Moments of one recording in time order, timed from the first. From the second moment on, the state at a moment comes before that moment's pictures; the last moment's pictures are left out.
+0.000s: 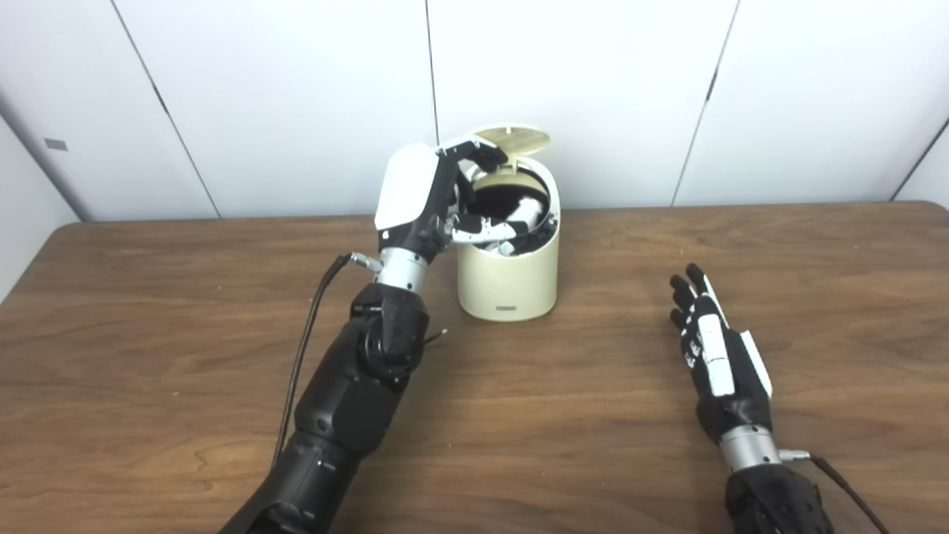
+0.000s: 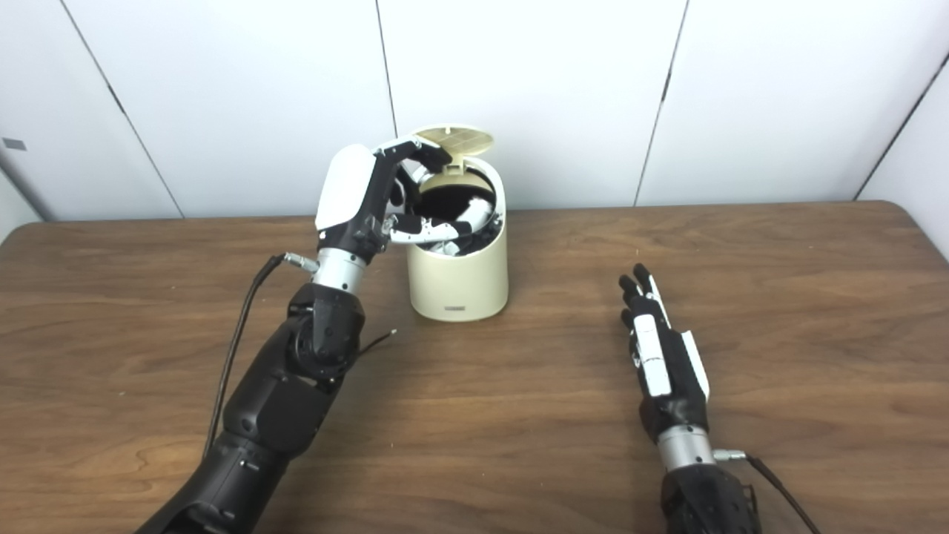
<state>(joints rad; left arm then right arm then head) -0.62 0.07 -0.24 0.35 0.65 -0.13 0.30 -0.06 -0.06 -0.07 -0.03 0.10 0.01 0.03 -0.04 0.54</state>
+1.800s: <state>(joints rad) -0.25 0.11 0.07 -0.12 0.07 0.27 -0.01 -0.06 -0.09 -0.06 -0.06 0.01 0.00 0.02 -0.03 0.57</state>
